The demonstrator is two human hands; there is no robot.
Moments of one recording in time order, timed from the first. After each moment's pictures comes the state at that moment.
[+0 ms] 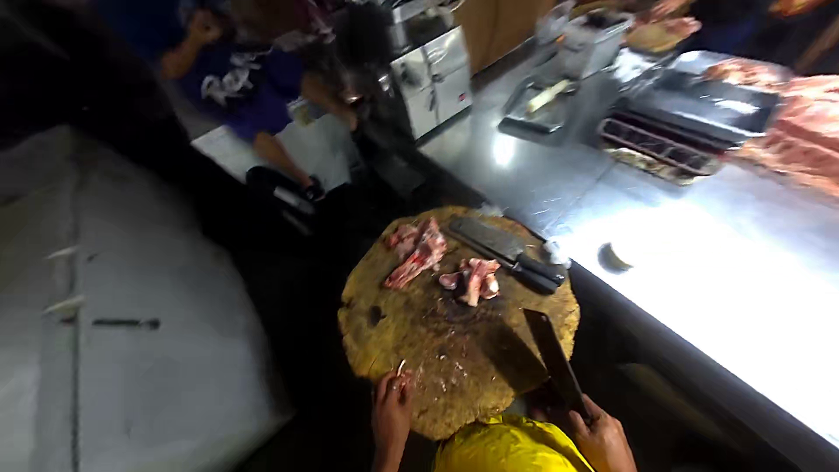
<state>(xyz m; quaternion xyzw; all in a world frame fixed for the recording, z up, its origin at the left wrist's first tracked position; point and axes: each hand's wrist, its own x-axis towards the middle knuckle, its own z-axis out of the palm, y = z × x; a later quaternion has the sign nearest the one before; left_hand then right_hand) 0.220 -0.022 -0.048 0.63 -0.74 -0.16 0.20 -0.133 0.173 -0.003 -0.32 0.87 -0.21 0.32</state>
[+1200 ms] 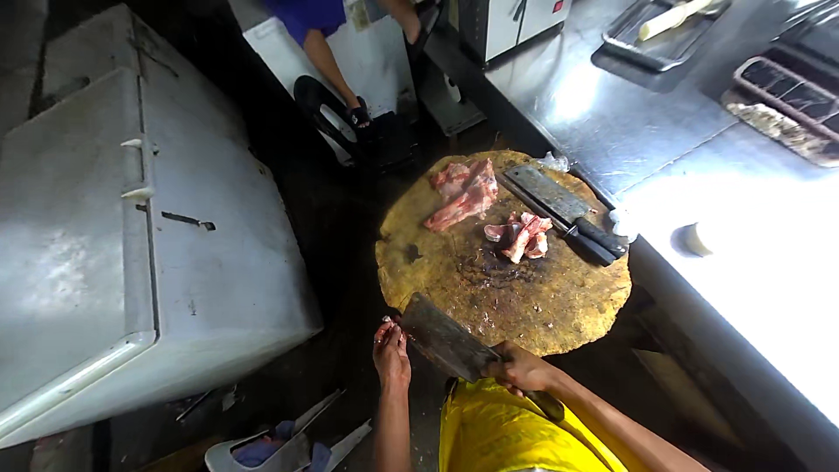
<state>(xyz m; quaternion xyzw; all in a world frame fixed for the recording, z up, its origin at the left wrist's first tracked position) 0.238 -0.026 -0.009 0.64 -0.14 -0.50 0.57 -0.037 0.028 0.036 -0.39 0.48 -0.11 0.78</state>
